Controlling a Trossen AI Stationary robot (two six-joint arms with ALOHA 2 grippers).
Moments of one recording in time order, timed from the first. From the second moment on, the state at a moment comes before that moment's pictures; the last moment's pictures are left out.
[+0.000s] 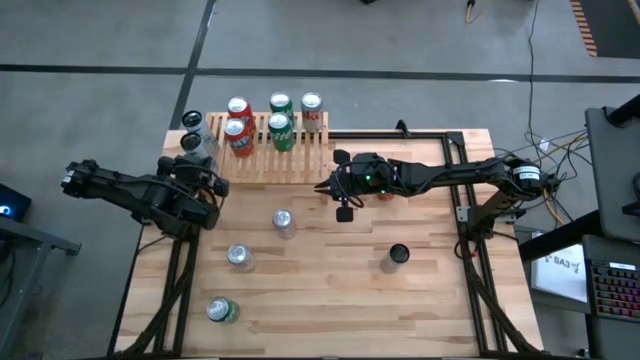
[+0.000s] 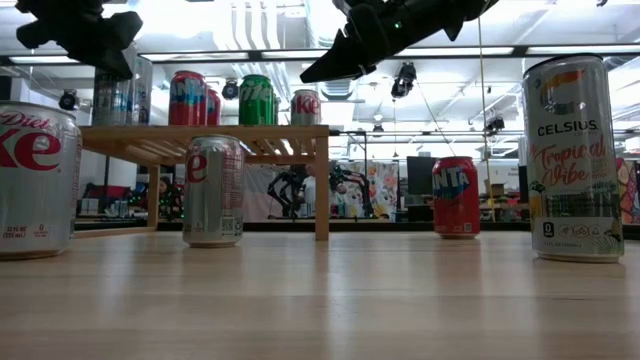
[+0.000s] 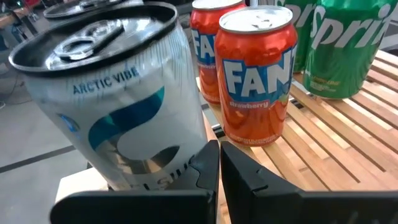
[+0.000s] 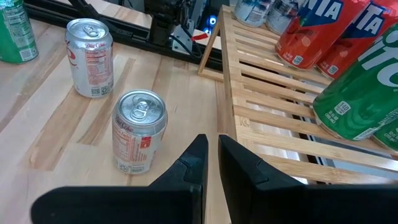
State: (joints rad) left arm -0.26 0.88 0.91 -1.57 -1.20 -1.42; right arm -0.13 1.59 1.15 0.03 -0.05 -0.34
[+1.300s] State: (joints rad) left arm -0.26 0.85 0.91 -1.57 -1.13 -1.42; right arm -0.13 1.59 1.15 0.03 -0.05 -0.34
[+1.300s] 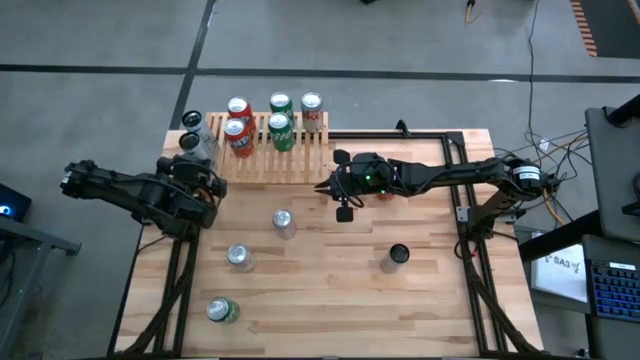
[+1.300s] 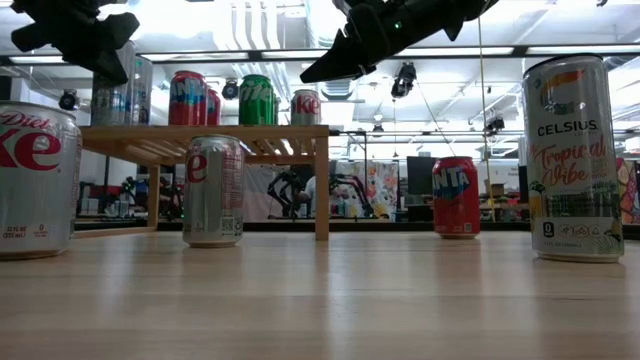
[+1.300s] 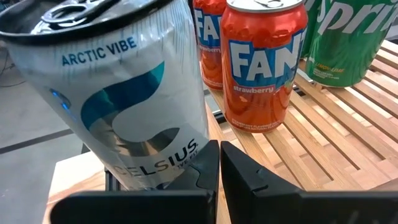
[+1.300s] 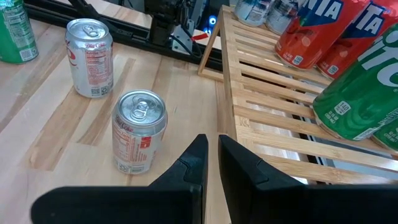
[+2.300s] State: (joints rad) left arm -0.26 0.91 0.91 -1.50 -1.00 -1.32; right arm -0.13 1.59 1.18 0.07 -0.05 -0.31
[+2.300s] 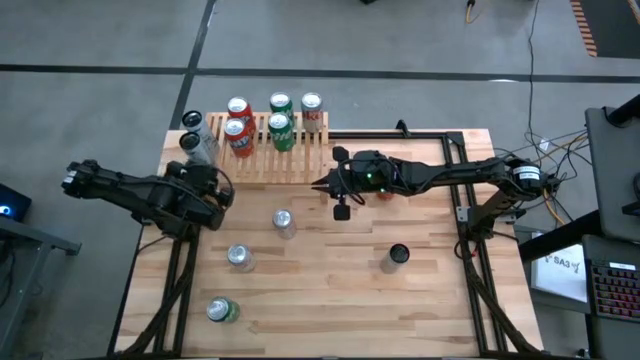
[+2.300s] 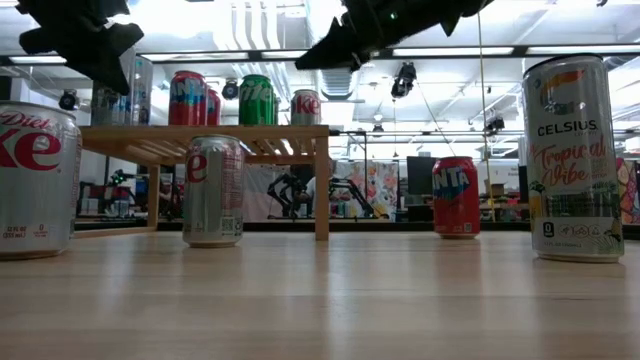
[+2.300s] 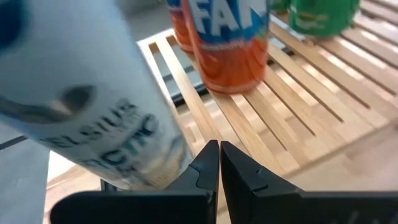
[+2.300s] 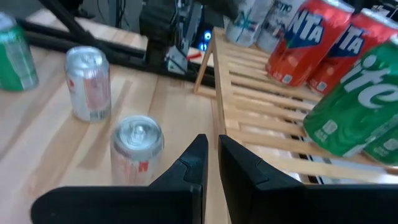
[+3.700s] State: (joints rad) left arm -0.80 0.77 0.72 -0.21 -0.91 0.22; right arm 0.14 1.68 1.30 0.10 0.24 0.05
